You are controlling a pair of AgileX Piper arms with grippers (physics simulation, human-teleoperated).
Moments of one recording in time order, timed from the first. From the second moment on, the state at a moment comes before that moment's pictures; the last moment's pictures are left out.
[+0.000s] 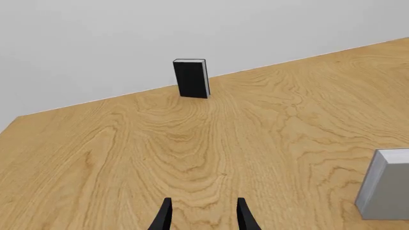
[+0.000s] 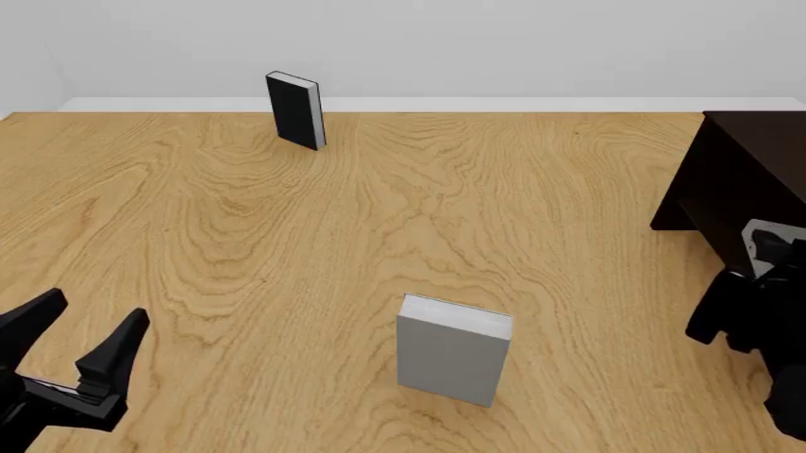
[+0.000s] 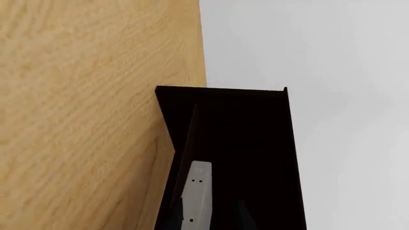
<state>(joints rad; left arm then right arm) -0.17 0.31 0.00 -0.15 0.14 -0.34 1.72 -0.25 -1.22 -1.55</state>
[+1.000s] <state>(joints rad) -0.17 0.30 0.00 -0.14 0.14 -0.07 1.55 -0.34 -1.00 -1.51</state>
